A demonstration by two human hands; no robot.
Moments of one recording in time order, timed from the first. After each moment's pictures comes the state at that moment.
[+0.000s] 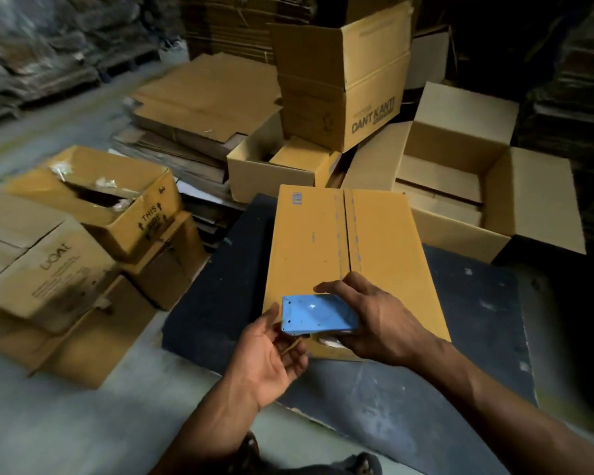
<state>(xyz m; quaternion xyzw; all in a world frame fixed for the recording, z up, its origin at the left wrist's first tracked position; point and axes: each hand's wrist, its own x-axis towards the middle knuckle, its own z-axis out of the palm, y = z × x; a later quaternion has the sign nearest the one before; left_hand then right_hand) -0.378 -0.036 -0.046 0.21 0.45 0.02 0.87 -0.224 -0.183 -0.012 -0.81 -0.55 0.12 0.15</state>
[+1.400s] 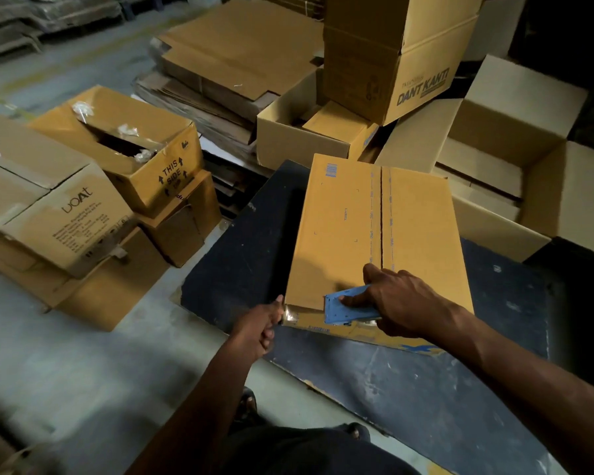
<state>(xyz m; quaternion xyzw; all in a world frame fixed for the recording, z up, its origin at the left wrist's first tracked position) -0.390 0.037 -0.189 0.34 0.57 -0.02 0.75 -0.213 -0.140 -0.019 -0.77 -0.59 0.15 -0.18</state>
